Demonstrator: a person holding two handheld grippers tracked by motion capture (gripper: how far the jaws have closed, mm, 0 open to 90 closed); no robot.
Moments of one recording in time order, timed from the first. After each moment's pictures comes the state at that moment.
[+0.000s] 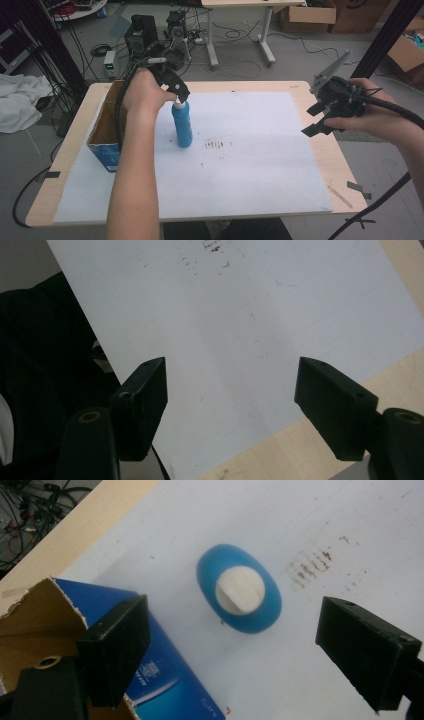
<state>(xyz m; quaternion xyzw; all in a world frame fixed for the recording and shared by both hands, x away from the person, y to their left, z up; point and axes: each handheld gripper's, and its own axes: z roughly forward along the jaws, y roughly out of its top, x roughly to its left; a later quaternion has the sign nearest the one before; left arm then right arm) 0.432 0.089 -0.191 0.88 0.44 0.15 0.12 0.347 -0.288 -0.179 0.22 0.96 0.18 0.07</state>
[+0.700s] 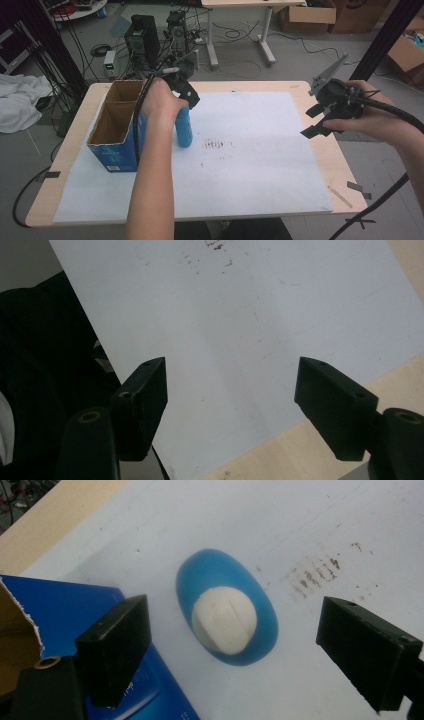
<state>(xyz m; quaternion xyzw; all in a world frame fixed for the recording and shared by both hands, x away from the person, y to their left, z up) 0.447 0.069 -0.227 0.87 0.47 0.14 0.09 0.349 -0.289 -0.185 0.21 0.96 0.18 0.07</state>
